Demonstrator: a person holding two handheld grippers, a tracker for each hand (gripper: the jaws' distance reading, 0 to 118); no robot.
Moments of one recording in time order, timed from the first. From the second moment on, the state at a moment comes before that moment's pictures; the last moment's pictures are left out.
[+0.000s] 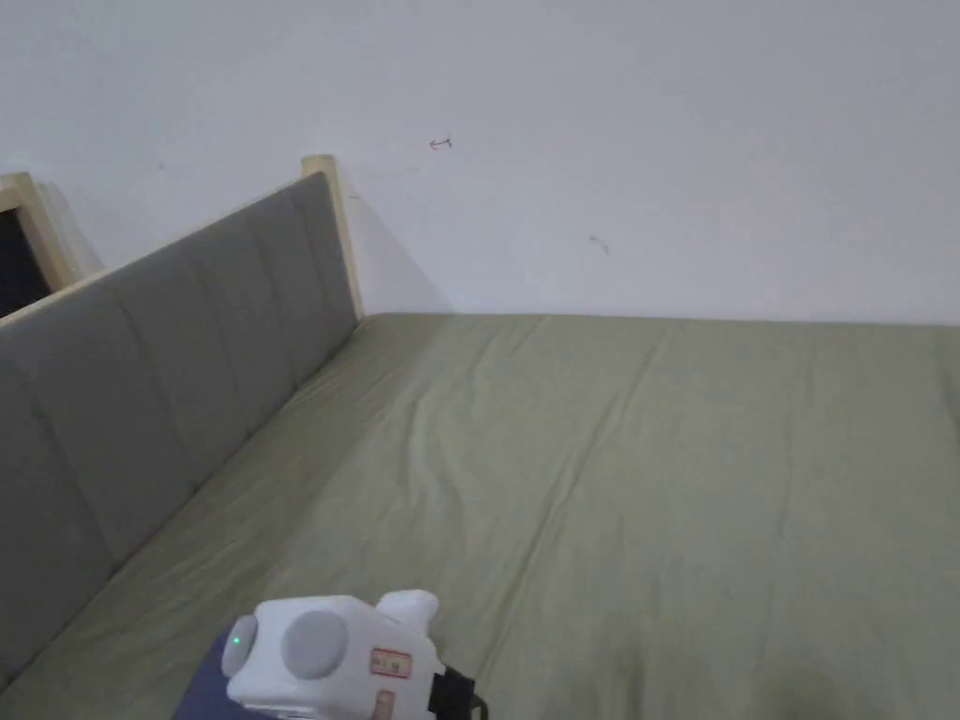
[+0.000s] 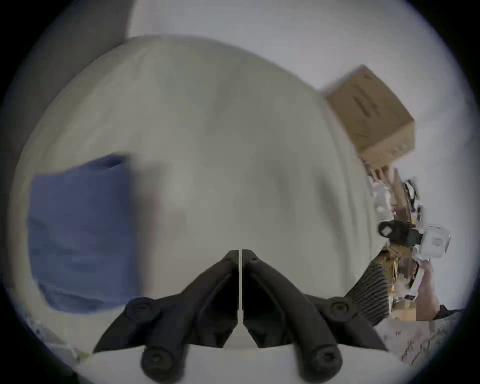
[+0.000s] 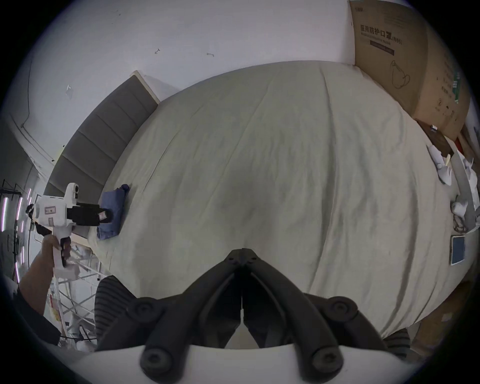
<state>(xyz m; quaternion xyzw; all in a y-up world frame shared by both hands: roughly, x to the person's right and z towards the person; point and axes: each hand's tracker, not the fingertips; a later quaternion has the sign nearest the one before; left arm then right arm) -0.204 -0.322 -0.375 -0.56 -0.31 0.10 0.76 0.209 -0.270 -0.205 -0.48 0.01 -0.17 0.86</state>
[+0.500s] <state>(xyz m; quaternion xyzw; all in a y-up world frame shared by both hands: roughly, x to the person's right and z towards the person) -0.006 -0.134 -0.266 0.02 -0.19 -0.04 0.98 0.247 -0.132 -0.203 -0.05 -0.11 -0.05 0.99</state>
